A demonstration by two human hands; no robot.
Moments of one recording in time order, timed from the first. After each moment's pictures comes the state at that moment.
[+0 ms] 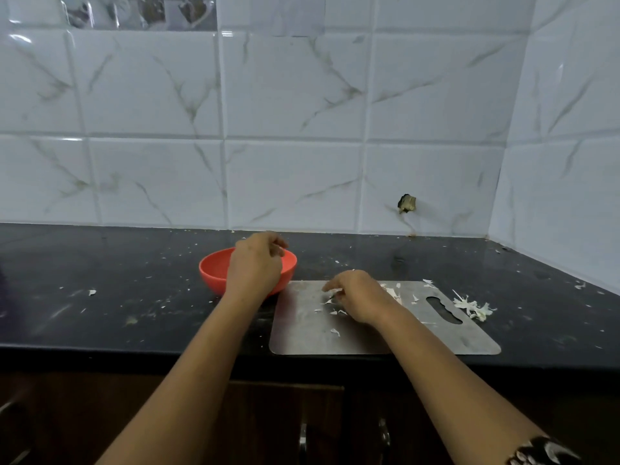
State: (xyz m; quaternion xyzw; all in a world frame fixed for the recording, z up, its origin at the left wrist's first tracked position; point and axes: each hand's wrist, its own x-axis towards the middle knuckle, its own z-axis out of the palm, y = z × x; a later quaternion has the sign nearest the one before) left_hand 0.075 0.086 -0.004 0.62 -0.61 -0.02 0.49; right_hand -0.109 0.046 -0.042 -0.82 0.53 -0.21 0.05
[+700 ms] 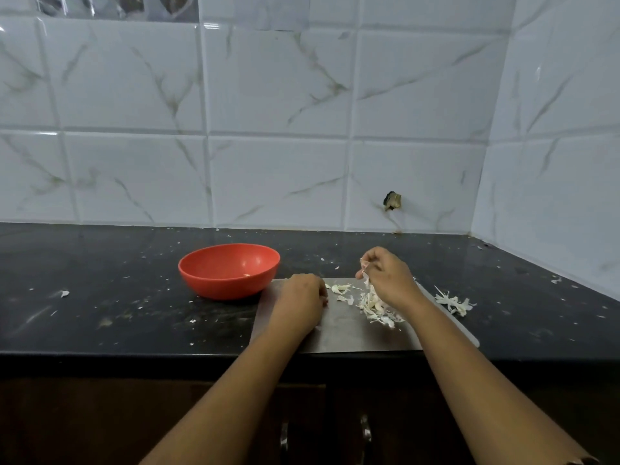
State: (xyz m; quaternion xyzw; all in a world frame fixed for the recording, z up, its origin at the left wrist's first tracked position) left_hand -0.002 0.066 -0.054 0.61 -0.75 0.01 0.26; right_hand -0.167 0.050 -0.032 -0.67 0.54 -0.46 0.22
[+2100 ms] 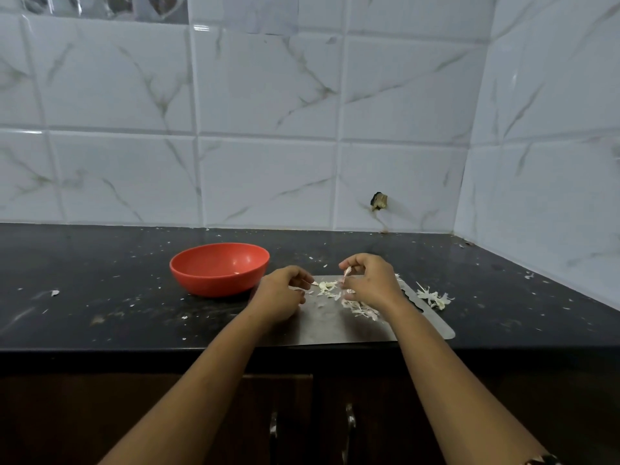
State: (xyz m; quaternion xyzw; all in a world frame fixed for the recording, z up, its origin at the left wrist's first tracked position) left_hand 0.016 0.089 -0.041 0.55 -0.67 -0.27 0.42; right_hand -0.158 0.074 -0.031 -0.62 0.53 -0.49 0.30
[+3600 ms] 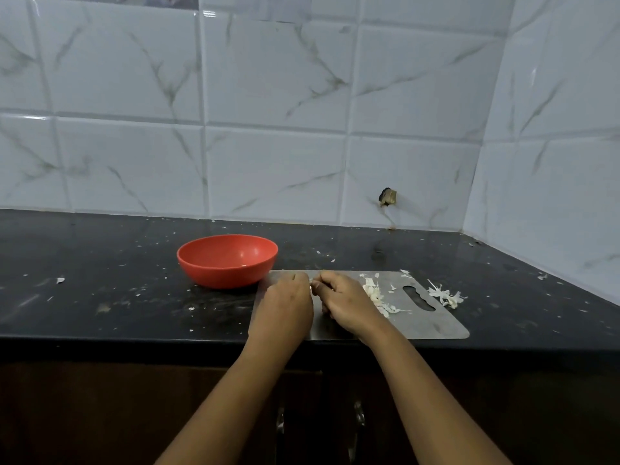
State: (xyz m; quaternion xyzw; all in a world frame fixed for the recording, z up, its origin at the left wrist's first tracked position) left_hand 0.011 0.111 -0.069 0.57 -0.73 0.12 0.36; right_hand -0.112 0.093 -0.056 -0.75 0.46 -0.41 0.26
